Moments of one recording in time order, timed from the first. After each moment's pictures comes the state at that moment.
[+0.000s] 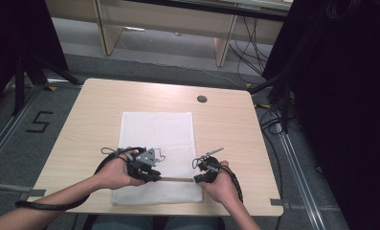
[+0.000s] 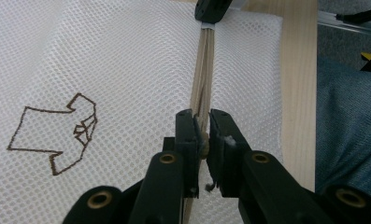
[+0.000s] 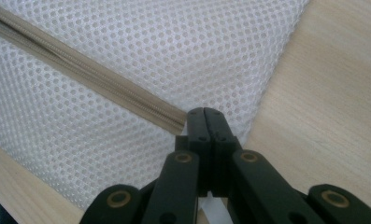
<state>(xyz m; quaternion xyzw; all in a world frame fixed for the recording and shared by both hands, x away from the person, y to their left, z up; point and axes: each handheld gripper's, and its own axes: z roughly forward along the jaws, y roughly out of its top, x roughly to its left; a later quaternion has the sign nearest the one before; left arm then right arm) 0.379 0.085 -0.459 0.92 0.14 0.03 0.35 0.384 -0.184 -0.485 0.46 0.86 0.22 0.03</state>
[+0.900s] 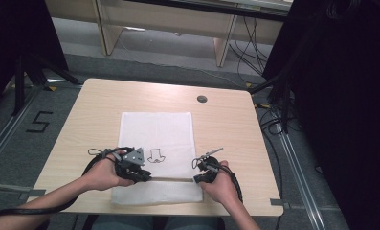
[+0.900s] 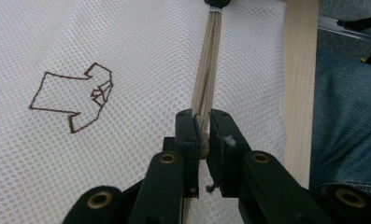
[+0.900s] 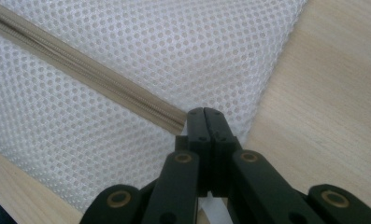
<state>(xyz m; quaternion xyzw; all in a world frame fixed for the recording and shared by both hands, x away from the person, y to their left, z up) 0.375 0.112 -0.460 0.92 0.16 0.02 0.36 0.384 -0.183 -0.485 0.45 0.86 0.22 0.03</state>
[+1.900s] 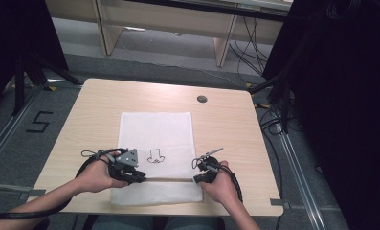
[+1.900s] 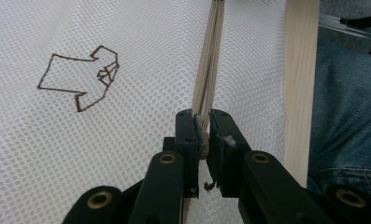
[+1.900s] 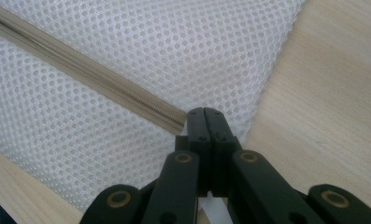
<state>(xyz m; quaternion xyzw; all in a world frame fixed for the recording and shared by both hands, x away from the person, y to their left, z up) 0.371 0.128 -0.462 0.92 0.16 0.03 0.36 0.384 -0.183 -0.484 0.45 0.86 0.22 0.03</state>
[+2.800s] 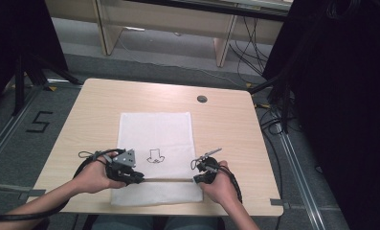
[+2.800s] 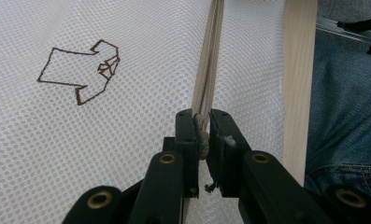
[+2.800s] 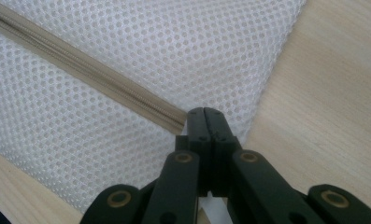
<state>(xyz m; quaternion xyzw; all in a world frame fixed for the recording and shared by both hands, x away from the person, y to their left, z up) 0.368 0.134 -0.465 0.91 0.17 0.02 0.36 0.382 -0.181 -0.484 0.45 0.87 0.21 0.04</state>
